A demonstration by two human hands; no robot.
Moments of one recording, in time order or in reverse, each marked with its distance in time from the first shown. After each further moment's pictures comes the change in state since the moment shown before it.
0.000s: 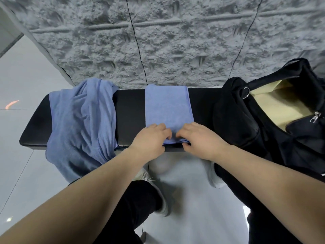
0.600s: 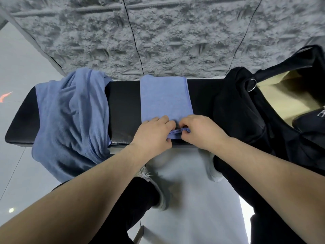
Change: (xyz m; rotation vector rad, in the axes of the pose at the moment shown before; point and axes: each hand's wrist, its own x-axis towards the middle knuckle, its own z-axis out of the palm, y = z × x) left_hand 0.017 0.014 0.010 0.006 0.148 -0.030; right_hand 0.016 0.009 -0.004 0.106 0.010 0.209
